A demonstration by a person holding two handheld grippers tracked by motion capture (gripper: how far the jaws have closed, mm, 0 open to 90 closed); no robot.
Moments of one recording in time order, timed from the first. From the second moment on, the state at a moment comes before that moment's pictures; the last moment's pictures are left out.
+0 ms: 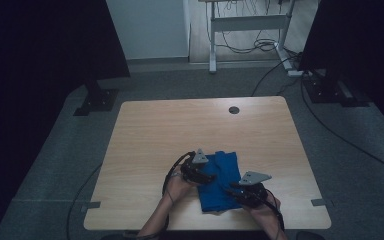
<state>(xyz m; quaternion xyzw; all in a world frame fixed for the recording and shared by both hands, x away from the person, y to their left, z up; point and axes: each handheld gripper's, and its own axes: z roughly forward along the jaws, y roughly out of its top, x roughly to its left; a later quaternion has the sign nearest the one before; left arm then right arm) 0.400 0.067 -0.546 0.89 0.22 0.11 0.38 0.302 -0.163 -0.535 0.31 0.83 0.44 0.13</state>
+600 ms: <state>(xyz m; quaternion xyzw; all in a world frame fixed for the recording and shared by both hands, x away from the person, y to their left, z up) 0.401 0.072 -0.555 0.88 0.22 0.10 0.40 0.307 -0.181 -0.552 0.36 0.83 0.37 0.20</state>
